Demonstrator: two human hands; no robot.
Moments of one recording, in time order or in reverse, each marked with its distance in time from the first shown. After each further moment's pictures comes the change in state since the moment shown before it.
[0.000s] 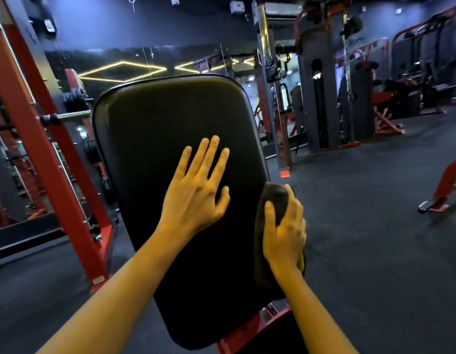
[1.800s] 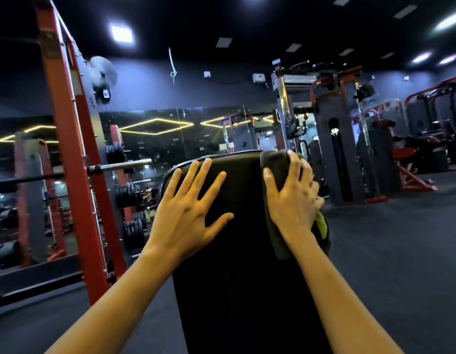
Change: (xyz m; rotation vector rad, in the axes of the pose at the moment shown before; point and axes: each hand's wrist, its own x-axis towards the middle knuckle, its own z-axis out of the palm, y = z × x) left_hand 0.015 -0.112 -0.039 0.028 0.107 -0.054; right_hand 0.111 -0.160 0.024 -0.221 0.084 -0.254
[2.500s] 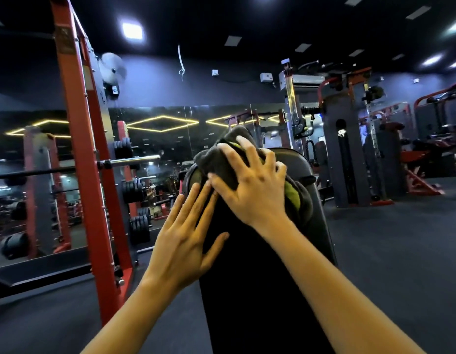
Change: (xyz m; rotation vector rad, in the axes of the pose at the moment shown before) left_hand -0.062 -0.013 0.013 -0.210 0.187 -0.032; right_hand -0.024 -0.083 0.016 -0.079 0.018 -0.563
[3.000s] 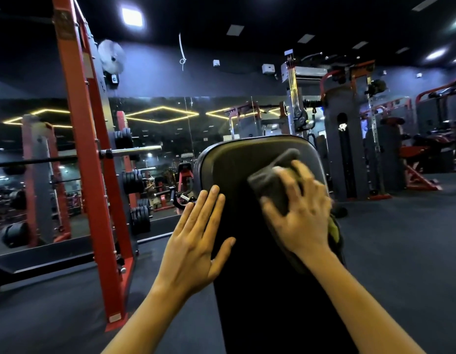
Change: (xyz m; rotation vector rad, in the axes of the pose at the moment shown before) left_hand -0.036 0.008 0.003 -0.101 -0.008 -0.036; right_hand -0.076 0.040 -0.001 -0.002 0.060 0.148
